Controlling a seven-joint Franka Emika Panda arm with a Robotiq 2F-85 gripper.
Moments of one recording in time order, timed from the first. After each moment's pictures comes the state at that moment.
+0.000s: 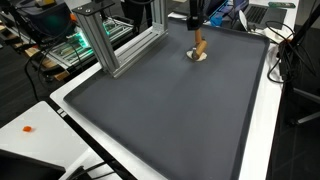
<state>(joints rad) 0.17 0.10 0.16 -2.21 -0.13 2.46 0.22</state>
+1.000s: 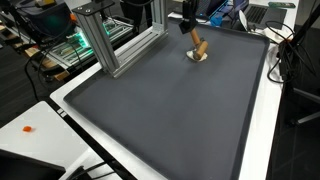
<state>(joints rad) 0.18 0.10 0.16 -2.23 -0.11 2.35 0.25</state>
